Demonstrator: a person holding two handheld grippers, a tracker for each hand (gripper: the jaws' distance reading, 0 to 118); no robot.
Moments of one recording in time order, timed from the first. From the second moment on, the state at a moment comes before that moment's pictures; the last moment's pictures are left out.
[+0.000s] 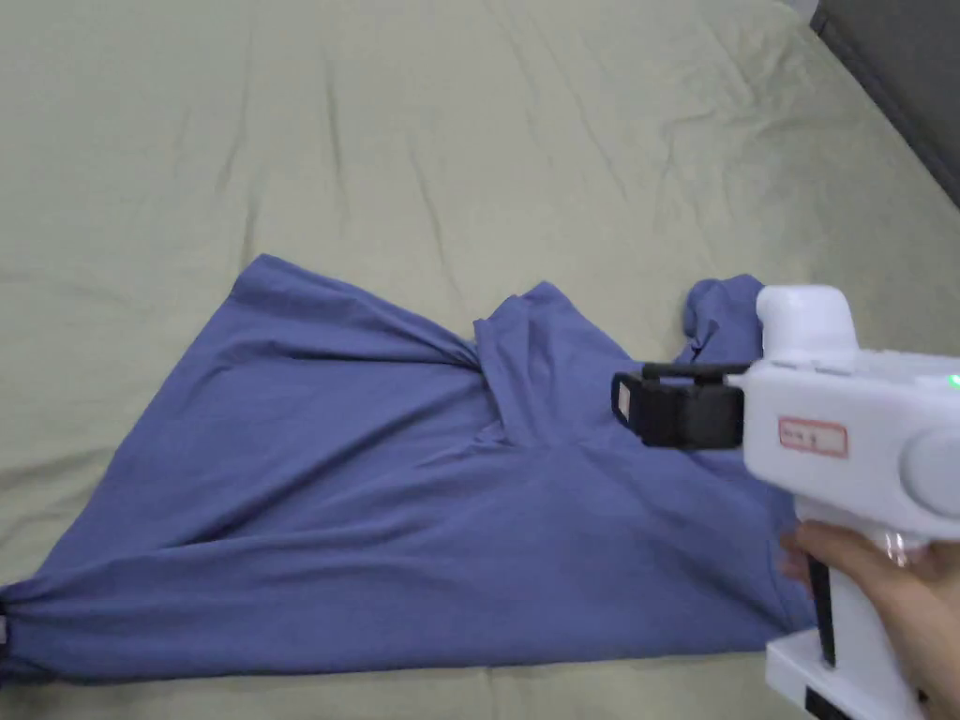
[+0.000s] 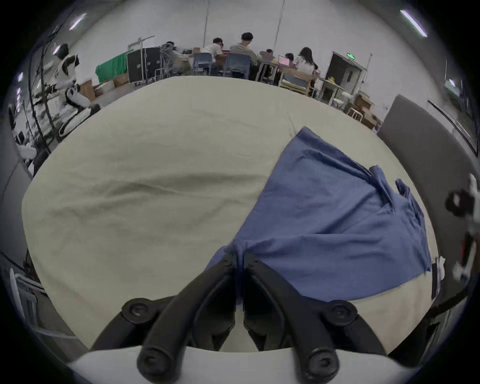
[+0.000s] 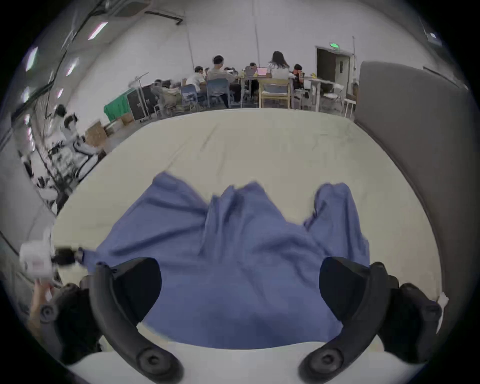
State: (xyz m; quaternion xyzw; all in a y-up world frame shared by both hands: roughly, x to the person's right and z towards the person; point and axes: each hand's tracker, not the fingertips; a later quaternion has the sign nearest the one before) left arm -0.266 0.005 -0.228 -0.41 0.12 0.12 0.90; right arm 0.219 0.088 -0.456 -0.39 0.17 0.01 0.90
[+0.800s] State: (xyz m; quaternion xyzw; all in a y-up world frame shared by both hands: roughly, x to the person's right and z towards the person) left arm -0.239 0.051 -0.258 -0.37 0.06 0.13 0.92; right arm 0.175 0.019 -0.561 -0.43 0.09 0.08 0.89
